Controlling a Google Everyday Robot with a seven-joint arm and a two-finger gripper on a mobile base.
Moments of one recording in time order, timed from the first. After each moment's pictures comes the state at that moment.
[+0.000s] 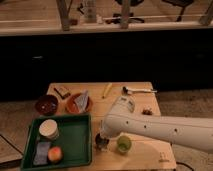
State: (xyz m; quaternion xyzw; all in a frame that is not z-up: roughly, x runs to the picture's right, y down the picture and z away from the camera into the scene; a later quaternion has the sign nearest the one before) arm 0.002 0.233 0.703 -0.14 -0.28 -0.62 0.72
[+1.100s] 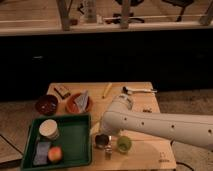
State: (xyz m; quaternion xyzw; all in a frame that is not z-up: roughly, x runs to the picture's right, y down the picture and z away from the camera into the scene) arm 0.003 0.229 0.708 -0.16 -0.28 -0.62 0.71
